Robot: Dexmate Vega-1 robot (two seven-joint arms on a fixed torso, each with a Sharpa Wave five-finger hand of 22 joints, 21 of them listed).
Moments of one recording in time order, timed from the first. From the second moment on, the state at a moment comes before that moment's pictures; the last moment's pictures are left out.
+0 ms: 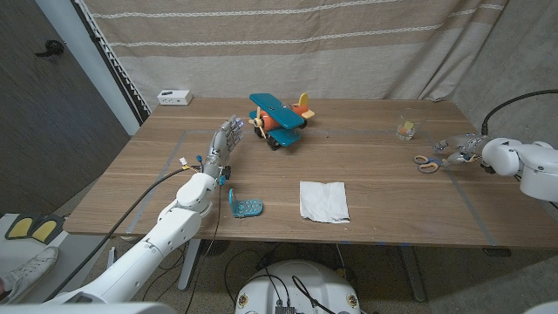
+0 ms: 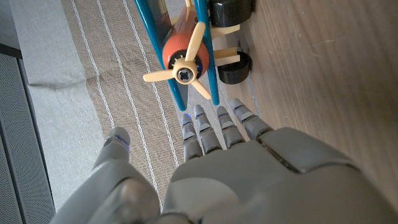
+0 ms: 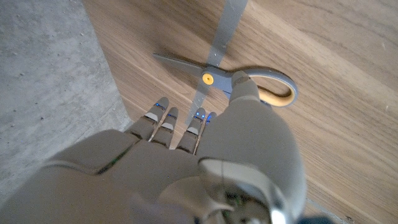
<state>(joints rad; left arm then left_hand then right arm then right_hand) 1.00 0.53 0.37 -1.51 -0.57 -0.26 0.17 0.16 -0.13 0.48 -0.14 0.21 0.32 -0.12 0.20 0.18 0.36 -0.13 0.21 0.19 0.21 -0.04 0.18 0.17 0.24 -0.04 0.20 0.17 -0.93 -1.38 -0.49 -1.75 -0.38 -0.39 0.23 1.11 0.19 -0.10 -0.13 0.53 0.26 -0.17 0.26 0.22 0.26 -0.20 0.29 0.23 0.15 -0.04 0.20 0.18 0.21 -0.04 0.20 0.17</state>
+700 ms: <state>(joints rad) 1.00 0.54 0.37 -1.53 -0.57 -0.25 0.17 0.16 -0.13 0.48 -0.14 0.21 0.32 -0.11 0.20 0.18 0.36 -0.13 0.21 0.19 0.21 -0.04 0.18 0.17 0.24 -0.04 0.20 0.17 -0.92 -1.36 -0.50 -1.72 -0.41 -0.38 0.25 1.11 0.17 -0.10 -0.10 0.53 0.30 -0.18 0.28 0.24 0.26 -0.20 0.29 0.24 0.16 -0.04 0.20 0.19 0.21 -0.04 0.20 0.17</state>
